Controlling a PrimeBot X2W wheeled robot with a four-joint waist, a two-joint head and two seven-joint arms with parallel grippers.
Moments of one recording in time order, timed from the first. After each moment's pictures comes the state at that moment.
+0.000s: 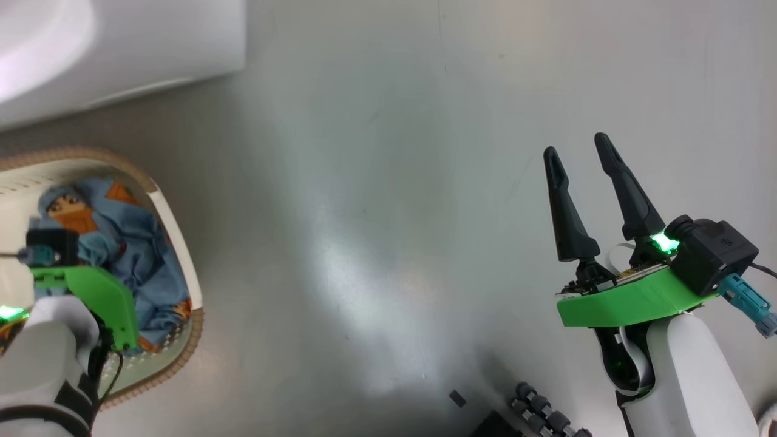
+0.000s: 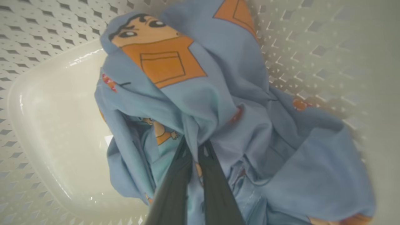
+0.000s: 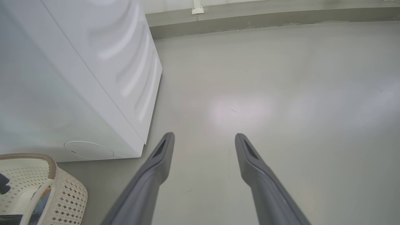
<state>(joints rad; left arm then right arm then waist) -0.85 0.24 -0.18 1.29 -0.20 -0.09 -0.08 -0.34 -0.05 0.09 0.02 0.26 0.13 -0.25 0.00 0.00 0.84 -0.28</state>
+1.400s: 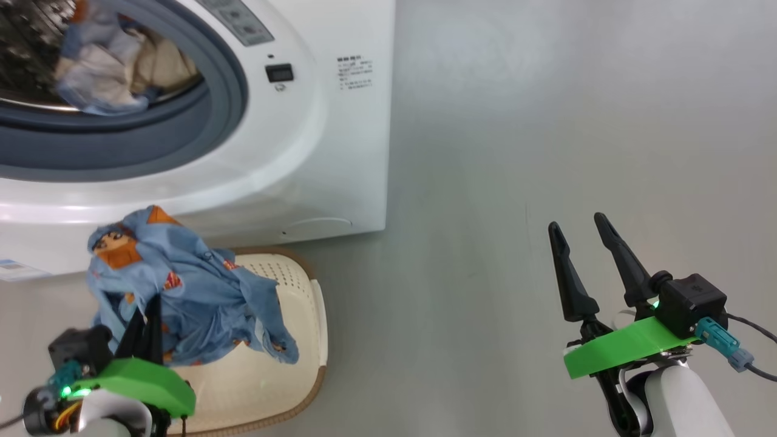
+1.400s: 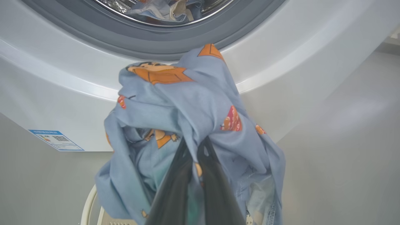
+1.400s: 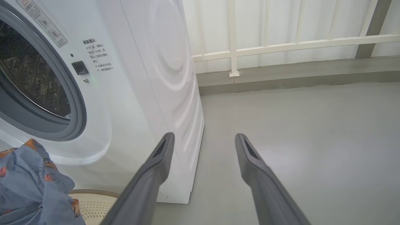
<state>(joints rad) -0.29 0.11 0.02 0.56 -0.26 -0.09 -0.25 -0.22 -0.05 0.04 0.15 0.21 0.13 -0.25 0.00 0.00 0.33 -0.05</state>
